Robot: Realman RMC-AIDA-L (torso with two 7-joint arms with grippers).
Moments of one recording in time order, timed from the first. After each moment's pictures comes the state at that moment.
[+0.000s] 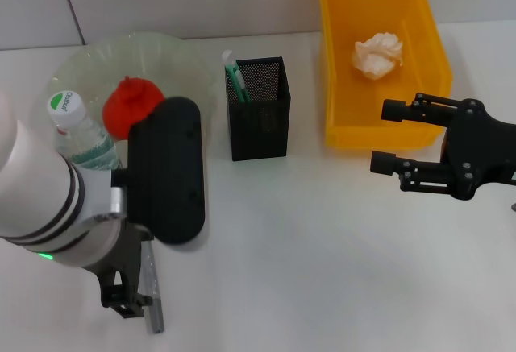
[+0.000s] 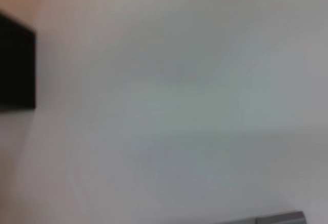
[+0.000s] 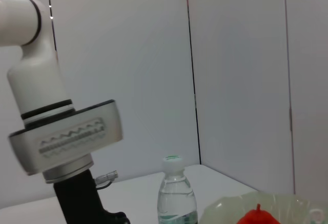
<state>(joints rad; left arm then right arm) -0.49 -2.07 1.90 1.72 2.75 1.69 -2.23 0.28 2.08 -0.81 -0.95 -1.66 -1.74 1.32</state>
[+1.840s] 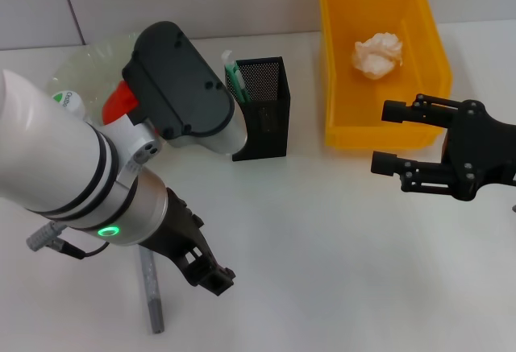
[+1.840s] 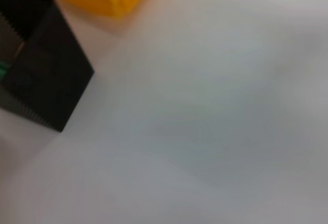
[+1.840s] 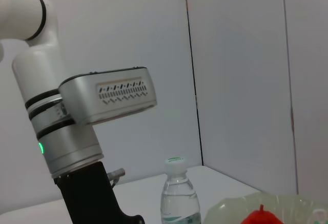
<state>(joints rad) -0.54 -2.08 1.85 1.71 2.57 1.62 -2.74 0.28 2.08 -0.81 -0.95 -1.65 -1.75 1.34</state>
